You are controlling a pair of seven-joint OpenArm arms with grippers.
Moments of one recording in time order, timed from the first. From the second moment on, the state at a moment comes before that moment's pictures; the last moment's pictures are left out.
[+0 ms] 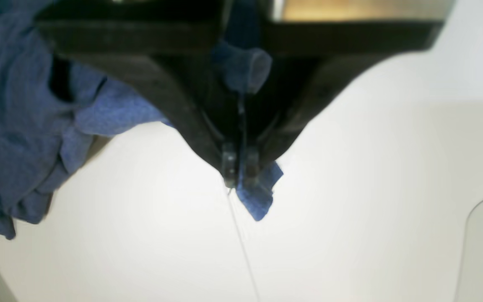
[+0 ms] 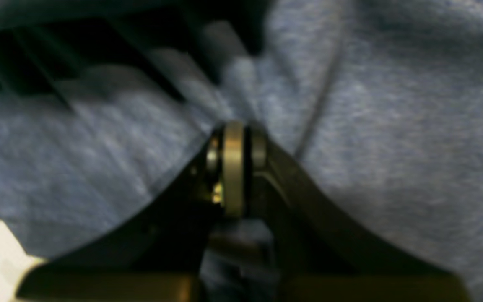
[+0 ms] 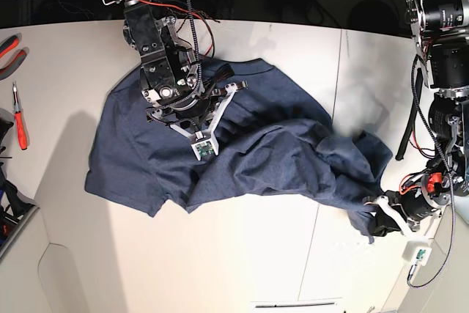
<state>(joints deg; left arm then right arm) -18.3 -21.6 -10.9 73.9 -24.8 -30.4 40.1 0.1 -3.8 -17.1 77.8 -3.3 3.6 -47.4</state>
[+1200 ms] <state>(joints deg) -10.5 -19.7 -1.8 73.9 -29.5 -36.9 41.7 0.1 -3.8 -17.1 77.8 -3.8 3.6 -47.6</state>
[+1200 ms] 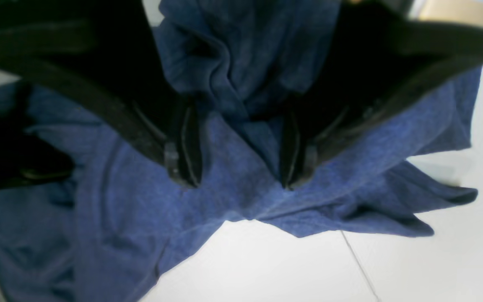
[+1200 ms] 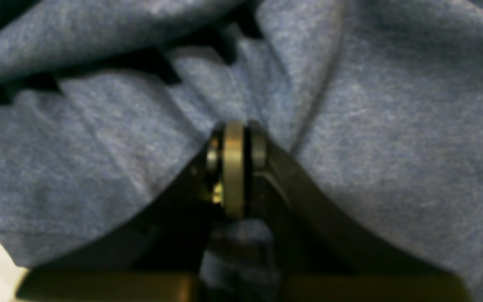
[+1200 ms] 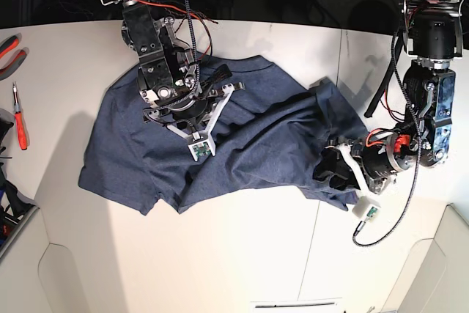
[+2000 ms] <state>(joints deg) -24.1 -19.7 3.5 75.8 -19.7 -29.4 25.4 -0.5 -3.8 -17.1 77.8 -3.8 3.6 -46.9</state>
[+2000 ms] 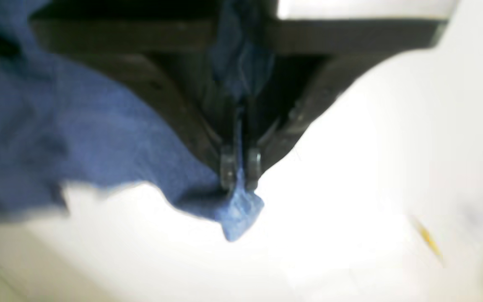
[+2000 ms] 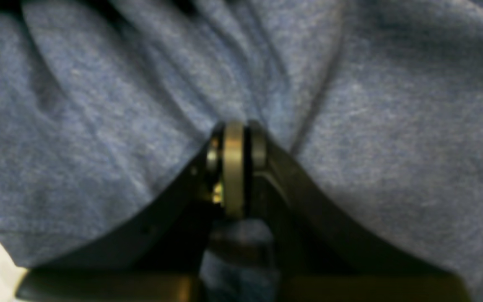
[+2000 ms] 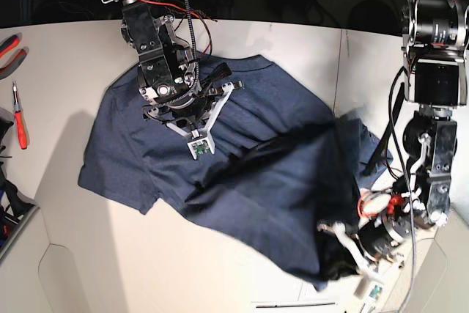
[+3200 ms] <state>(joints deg) -31.1 -24.8 16.0 54.9 -48.7 -38.7 40.7 3.0 -3.4 -14.8 99.0 -15.6 -1.1 -47.9</state>
